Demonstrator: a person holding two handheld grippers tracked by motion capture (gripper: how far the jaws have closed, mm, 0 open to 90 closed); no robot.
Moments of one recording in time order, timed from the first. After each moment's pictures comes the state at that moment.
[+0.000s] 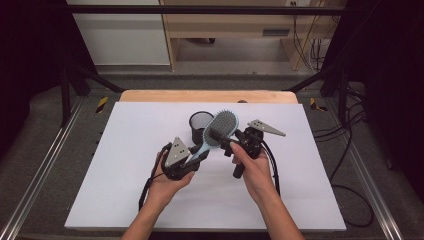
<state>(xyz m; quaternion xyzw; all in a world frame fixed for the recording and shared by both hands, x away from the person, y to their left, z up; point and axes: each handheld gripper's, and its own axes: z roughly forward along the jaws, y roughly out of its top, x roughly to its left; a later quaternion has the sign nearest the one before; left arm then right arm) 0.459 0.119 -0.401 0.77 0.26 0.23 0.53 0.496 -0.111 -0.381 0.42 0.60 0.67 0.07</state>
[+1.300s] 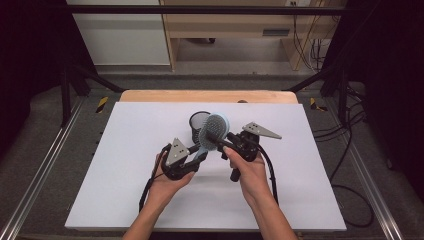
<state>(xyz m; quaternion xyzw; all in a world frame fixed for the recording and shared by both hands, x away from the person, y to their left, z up) 0.466 0.124 -0.417 0.77 0.29 0.23 0.52 0.485 -0.100 -0.379 0.40 0.62 0.67 0.08</state>
